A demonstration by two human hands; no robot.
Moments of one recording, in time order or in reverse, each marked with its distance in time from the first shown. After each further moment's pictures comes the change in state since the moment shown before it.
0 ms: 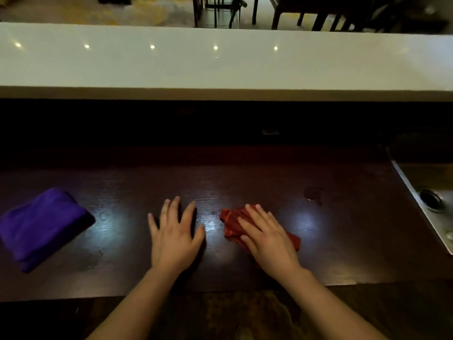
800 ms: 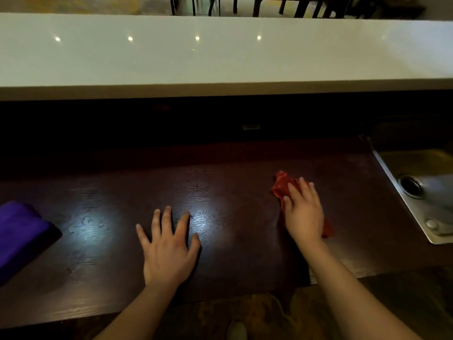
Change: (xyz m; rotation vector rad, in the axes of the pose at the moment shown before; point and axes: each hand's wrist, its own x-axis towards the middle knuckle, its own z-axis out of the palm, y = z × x) left_hand -0.008 0.027 0.025 0.115 -0.035 0.031; right_hand 0.012 0.103 -0.036 0.019 0.225 0.610
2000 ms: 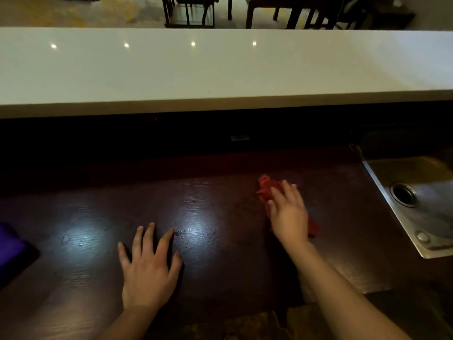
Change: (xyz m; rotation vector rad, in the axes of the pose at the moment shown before) left_hand 0.001 0.001 -0.004 -0.010 0.009 -0.022; right_hand 0.033 -0.004 0.004 0.040 -0.019 -0.085
